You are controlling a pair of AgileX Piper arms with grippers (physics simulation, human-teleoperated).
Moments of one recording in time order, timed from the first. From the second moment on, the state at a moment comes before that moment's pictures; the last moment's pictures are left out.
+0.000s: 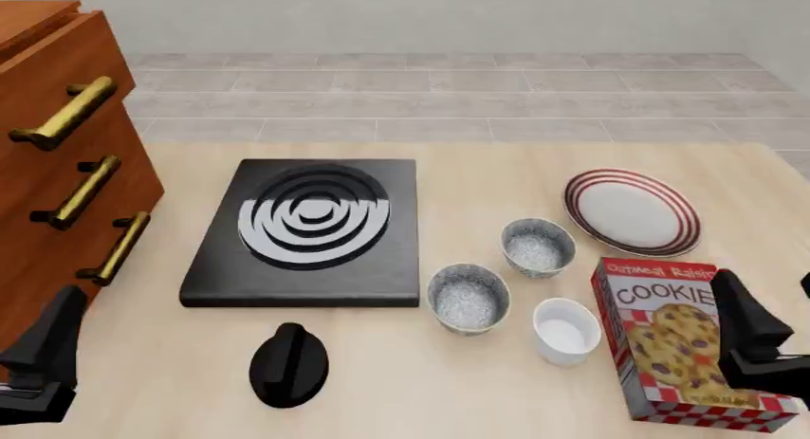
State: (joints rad) left arm -0.04 0.00 0.00 0.00 0.03; right arm -0.01 0.26 0.00 -0.18 -0.04
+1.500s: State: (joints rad) left arm -0.03 0.01 -0.01 0.03 0.01; right arm 0.35 0.72 -0.53 0.29 -0.51
